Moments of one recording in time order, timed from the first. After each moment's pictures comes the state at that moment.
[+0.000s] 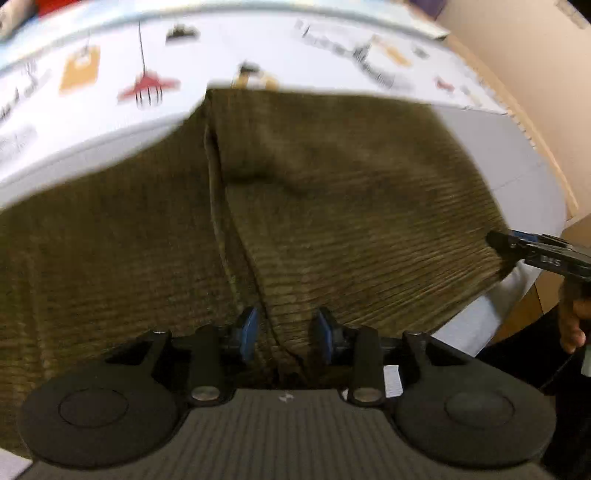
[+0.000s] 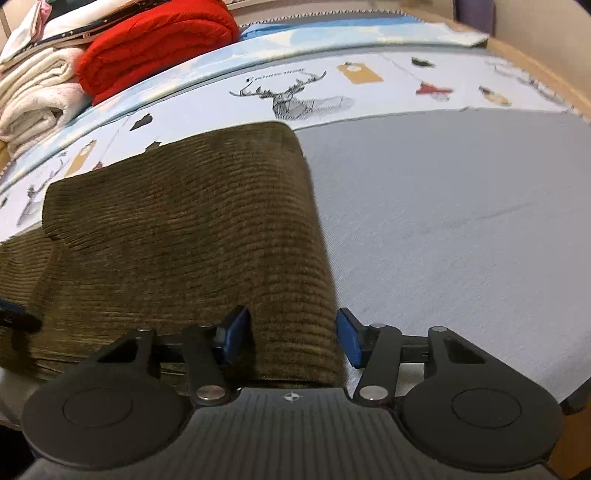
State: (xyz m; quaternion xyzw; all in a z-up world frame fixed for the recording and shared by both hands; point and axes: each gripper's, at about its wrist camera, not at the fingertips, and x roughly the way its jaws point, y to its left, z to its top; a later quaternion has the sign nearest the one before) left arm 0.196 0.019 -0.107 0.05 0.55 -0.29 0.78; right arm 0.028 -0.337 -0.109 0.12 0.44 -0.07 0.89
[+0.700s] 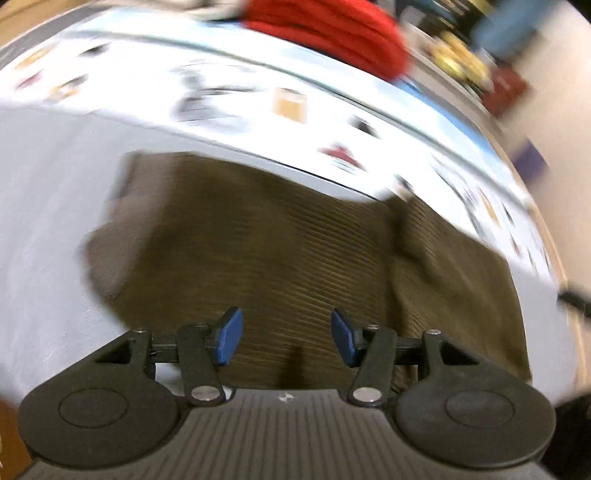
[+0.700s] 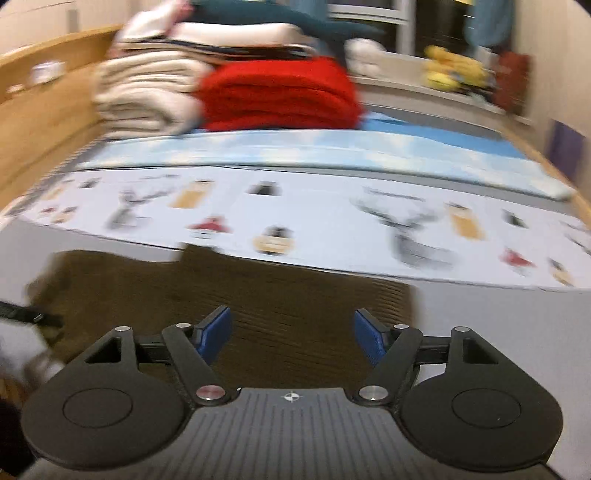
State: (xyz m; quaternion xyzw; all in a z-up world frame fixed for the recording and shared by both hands) left arm 0.146 0.186 -0.089 -0.17 0.49 -0.07 0.85; right arm 0.059 -0.238 0.003 0.00 0.35 0.08 0.93
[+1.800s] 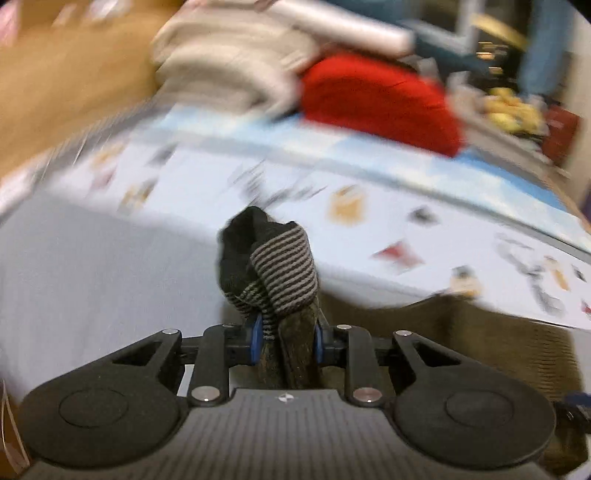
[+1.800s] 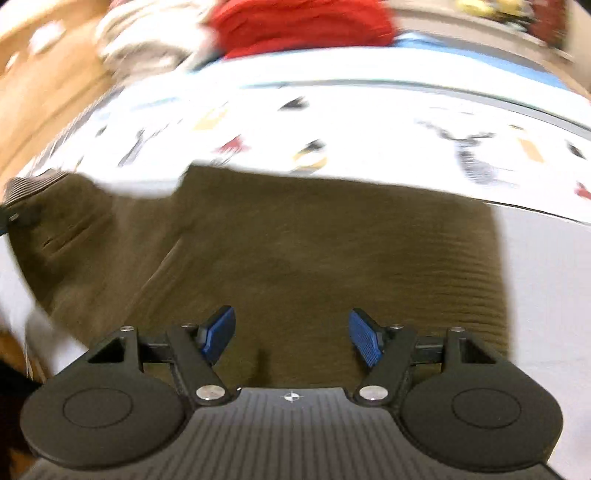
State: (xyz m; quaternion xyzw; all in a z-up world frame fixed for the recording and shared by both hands) left arm 0.146 0.123 -0.008 -0.05 0.35 0.05 0.93; right arm 0.102 -0.253 -0.061 0.05 0.45 0.10 0.89
